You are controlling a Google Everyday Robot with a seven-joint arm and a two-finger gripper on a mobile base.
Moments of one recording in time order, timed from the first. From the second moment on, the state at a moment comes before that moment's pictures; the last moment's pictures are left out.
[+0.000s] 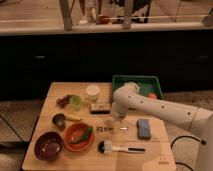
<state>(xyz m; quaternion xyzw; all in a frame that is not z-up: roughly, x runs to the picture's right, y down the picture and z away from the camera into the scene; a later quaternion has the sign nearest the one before) 0.051 0.202 0.830 -0.35 -0.13 -0.04 0.93</state>
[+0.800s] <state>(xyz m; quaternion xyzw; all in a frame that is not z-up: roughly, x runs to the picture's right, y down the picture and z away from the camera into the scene) 0.055 0.227 0.850 -0.37 -0.12 -0.02 0.92</state>
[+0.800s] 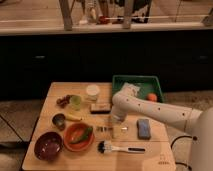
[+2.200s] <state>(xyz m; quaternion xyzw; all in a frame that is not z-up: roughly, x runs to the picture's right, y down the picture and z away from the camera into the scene) 0.060 0.230 0.844 -0.38 -0.11 -0.02 0.92</state>
